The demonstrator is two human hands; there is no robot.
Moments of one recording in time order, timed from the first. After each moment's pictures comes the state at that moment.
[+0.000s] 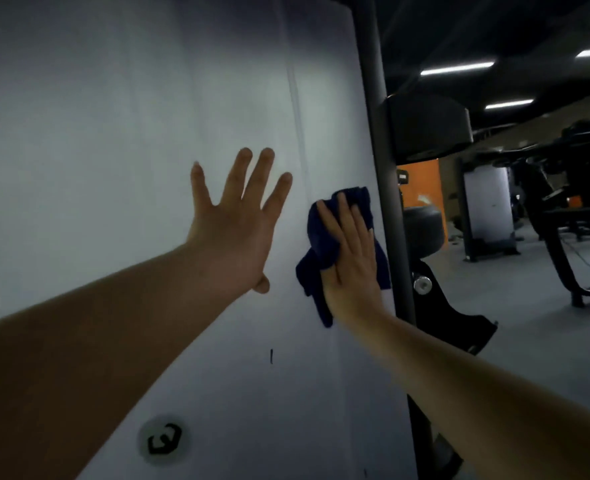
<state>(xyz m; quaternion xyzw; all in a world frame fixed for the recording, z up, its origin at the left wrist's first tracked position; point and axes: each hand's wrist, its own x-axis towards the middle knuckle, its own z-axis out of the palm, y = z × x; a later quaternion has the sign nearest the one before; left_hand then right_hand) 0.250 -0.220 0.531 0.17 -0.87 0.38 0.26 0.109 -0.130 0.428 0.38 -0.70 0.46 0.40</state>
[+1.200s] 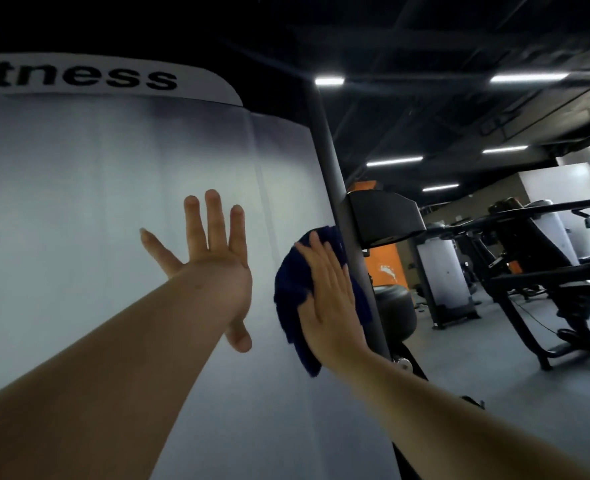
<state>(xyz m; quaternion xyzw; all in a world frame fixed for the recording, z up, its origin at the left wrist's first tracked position) 0.226 -0.202 0.597 0.31 -0.90 0.23 0.21 0.093 -0.128 0.498 0.37 -0.63 0.50 0.45</state>
